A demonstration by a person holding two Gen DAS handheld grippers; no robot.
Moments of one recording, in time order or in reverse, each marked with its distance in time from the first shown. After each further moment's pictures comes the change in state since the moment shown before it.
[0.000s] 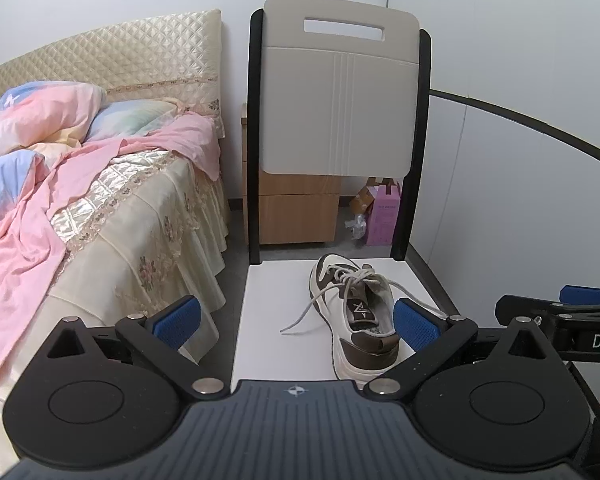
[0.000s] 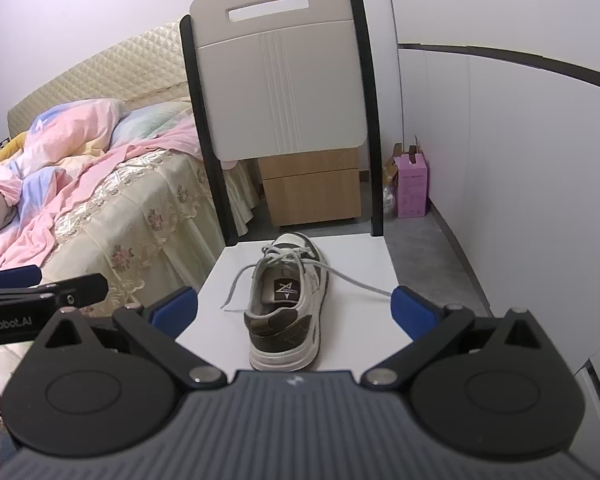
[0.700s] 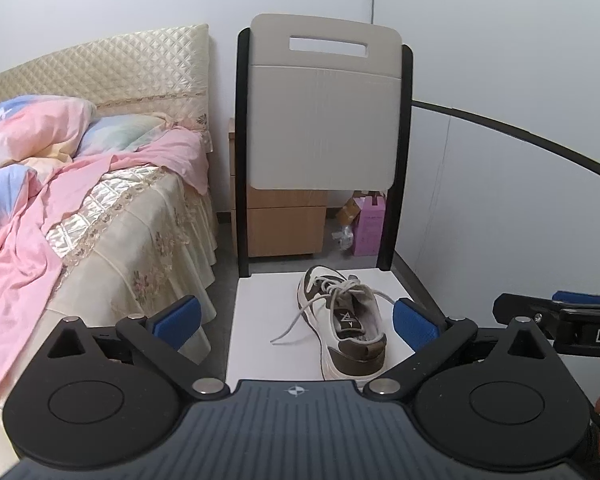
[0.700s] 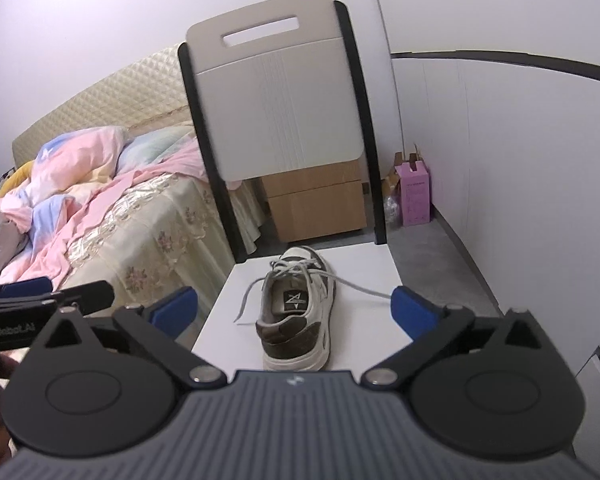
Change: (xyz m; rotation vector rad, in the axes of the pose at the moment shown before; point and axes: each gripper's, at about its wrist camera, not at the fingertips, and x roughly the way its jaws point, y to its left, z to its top) left arm -0.016 0.000 0.003 0.010 -0.039 -0.033; right arm -0.019 -0.007 -0.004 0.071 -0.049 0.022
